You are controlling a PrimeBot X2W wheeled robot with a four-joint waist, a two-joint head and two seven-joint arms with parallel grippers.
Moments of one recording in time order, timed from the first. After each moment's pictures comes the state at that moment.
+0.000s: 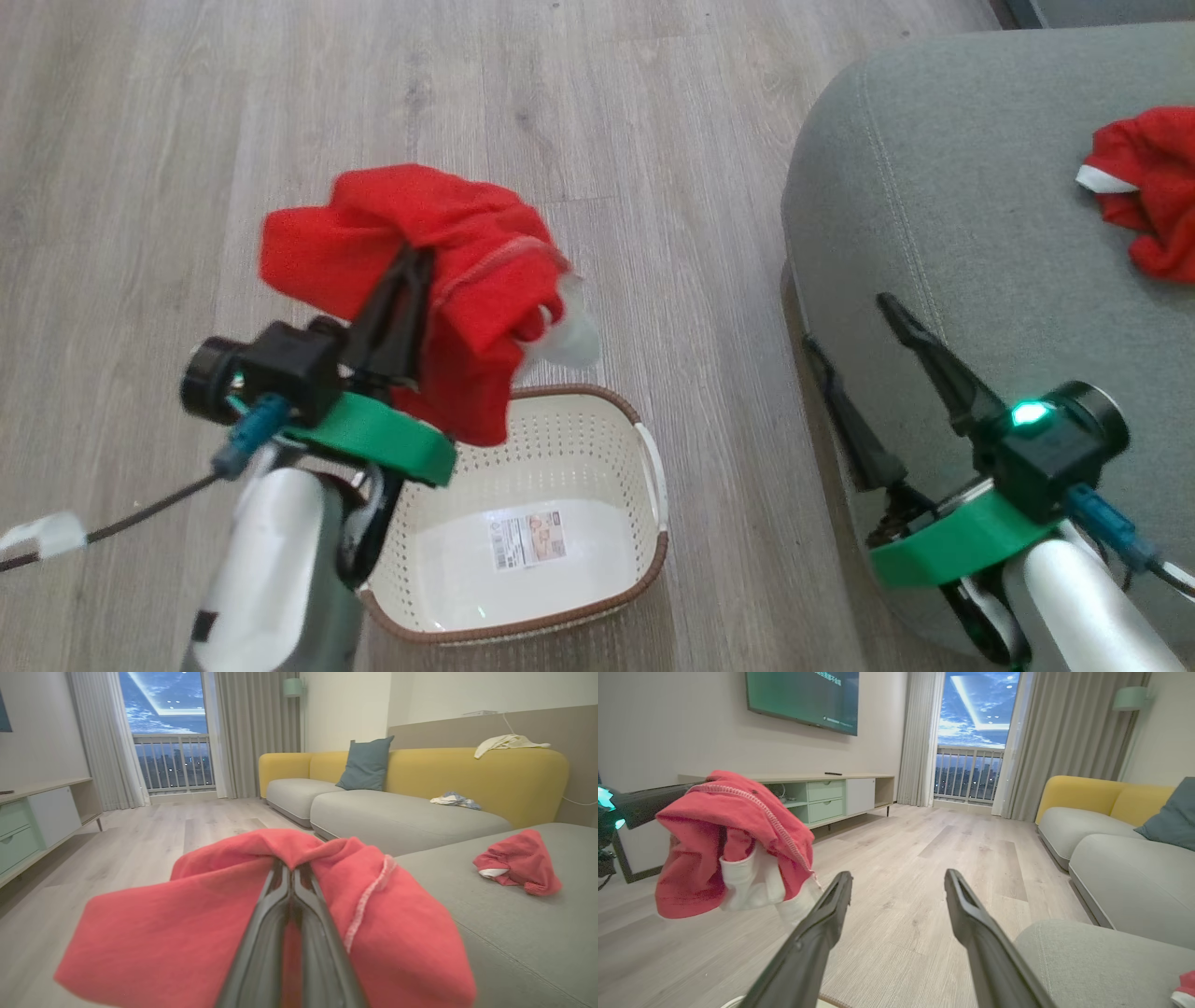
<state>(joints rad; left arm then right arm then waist) -0.31 0.04 -0.18 0.17 -0.14 -0.11 -0.25 -0.11 -0.28 0.30 -0.03 0.23 0.13 -0.26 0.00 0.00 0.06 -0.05</state>
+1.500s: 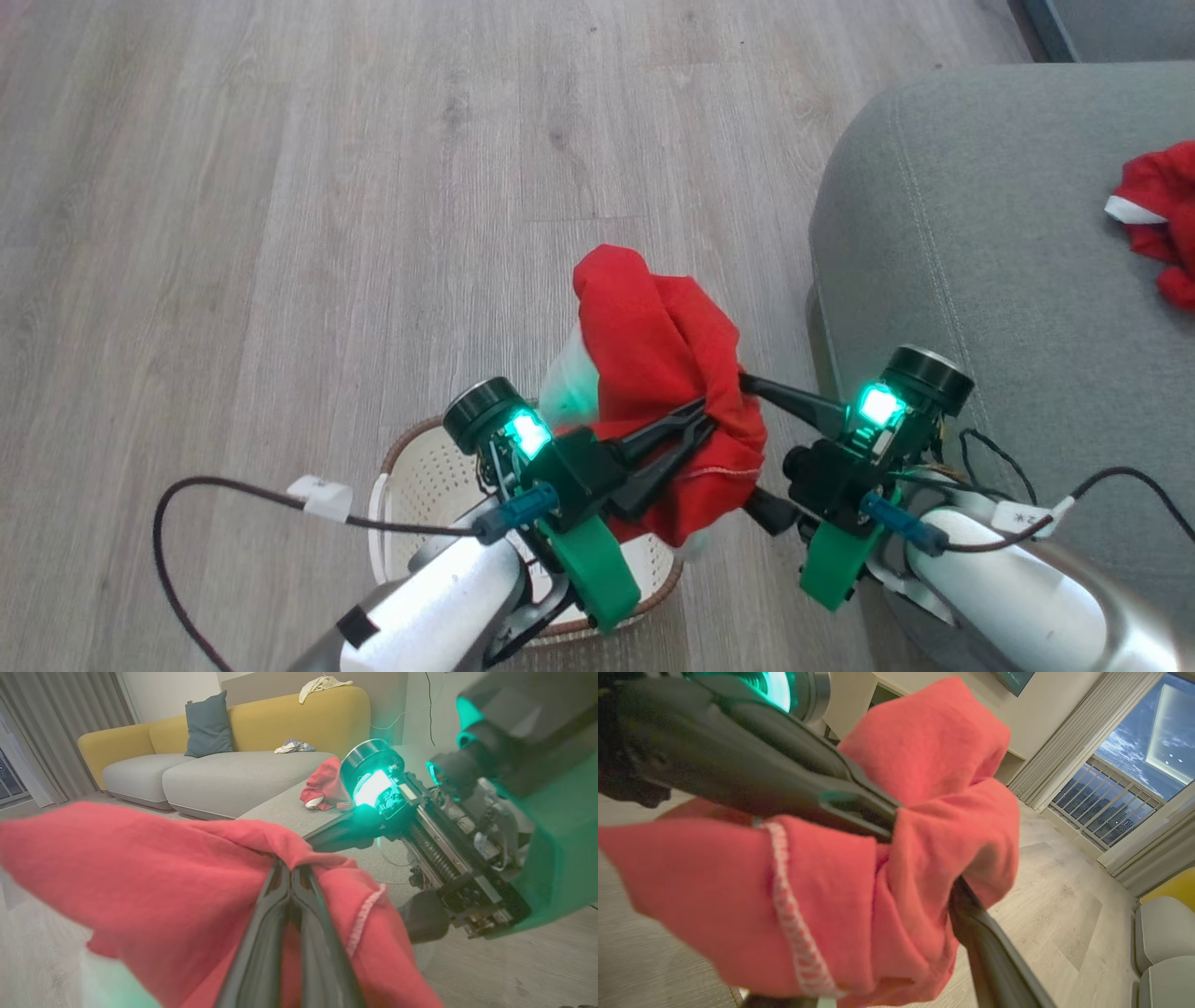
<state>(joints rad) -0.43 0.15 -0.84 0.22 -0.30 -0.13 -0.25 -0.46 -0.45 0.85 0.22 0.11 0.13 -0.26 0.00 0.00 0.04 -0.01</state>
